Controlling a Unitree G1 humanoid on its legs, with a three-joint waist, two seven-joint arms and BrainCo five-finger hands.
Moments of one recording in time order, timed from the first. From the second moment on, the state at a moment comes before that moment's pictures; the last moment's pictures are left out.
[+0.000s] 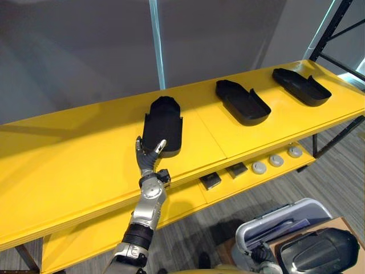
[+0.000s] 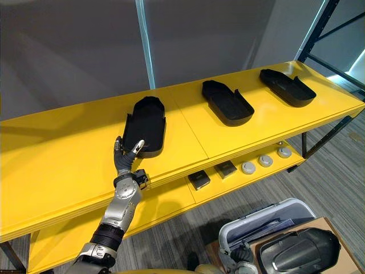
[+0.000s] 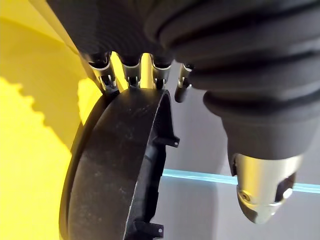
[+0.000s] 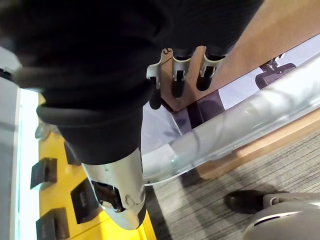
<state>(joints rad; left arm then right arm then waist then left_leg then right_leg) -0.23 0.00 -0.13 0.32 -0.14 -0.10 0.56 0.14 -0.04 -0.15 0.91 -0.05 -0.04 -0.26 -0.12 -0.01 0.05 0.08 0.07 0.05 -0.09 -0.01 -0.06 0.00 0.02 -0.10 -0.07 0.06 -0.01</state>
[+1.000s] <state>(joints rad) 0.13 0.05 -0.23 -0.09 0.37 -0.10 0.46 0.19 -0.05 -0.15 0.93 -0.05 -0.07 -0.25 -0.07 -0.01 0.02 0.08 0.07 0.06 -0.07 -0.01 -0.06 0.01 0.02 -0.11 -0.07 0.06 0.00</state>
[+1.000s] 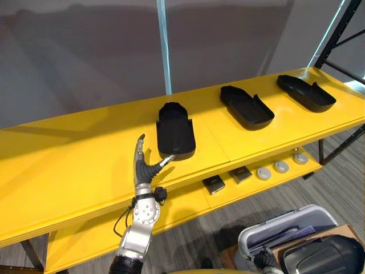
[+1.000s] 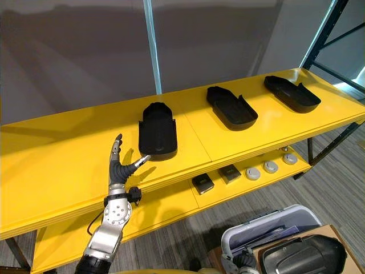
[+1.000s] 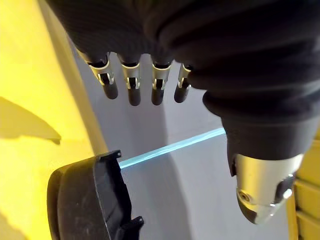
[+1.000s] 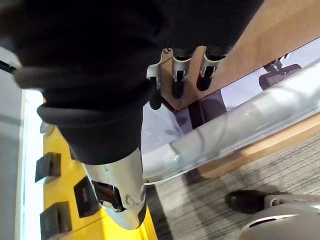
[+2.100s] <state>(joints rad) -0.17 0.14 -0.35 0.29 0.42 -0.09 0.31 0.15 -0.07 -0.15 0.97 -0.05 -0.06 -0.22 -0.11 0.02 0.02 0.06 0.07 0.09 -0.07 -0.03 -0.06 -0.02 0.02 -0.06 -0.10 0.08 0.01</state>
